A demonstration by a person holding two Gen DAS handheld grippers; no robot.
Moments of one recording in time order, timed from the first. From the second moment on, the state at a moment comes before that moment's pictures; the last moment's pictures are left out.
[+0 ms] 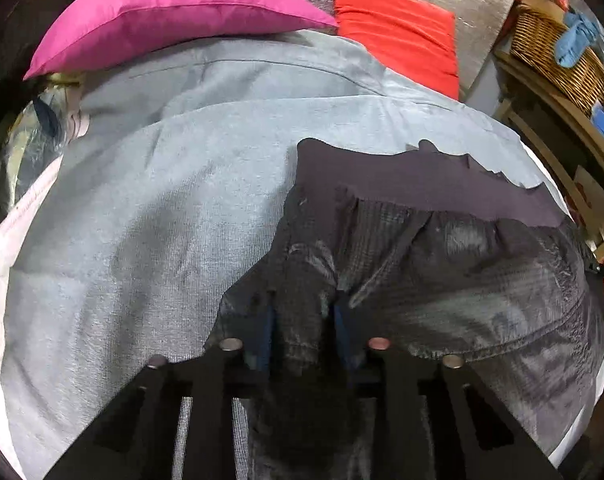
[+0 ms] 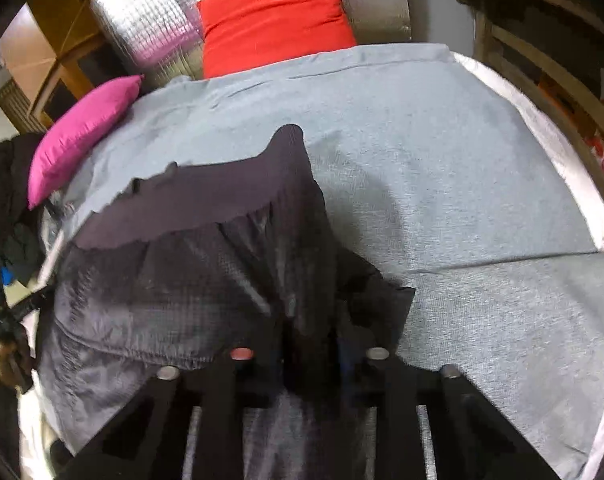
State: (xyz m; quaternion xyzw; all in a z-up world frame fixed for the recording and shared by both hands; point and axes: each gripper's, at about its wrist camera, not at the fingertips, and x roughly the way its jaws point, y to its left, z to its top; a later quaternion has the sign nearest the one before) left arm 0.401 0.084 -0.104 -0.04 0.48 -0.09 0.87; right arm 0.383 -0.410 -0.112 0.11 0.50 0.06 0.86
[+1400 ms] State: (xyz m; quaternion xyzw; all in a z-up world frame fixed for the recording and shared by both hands) left arm 0.262 0.072 -0.106 -0.03 0.41 0.08 0.91; right arm 0.245 -0.367 -0.122 0.05 0.40 -0.07 0.91
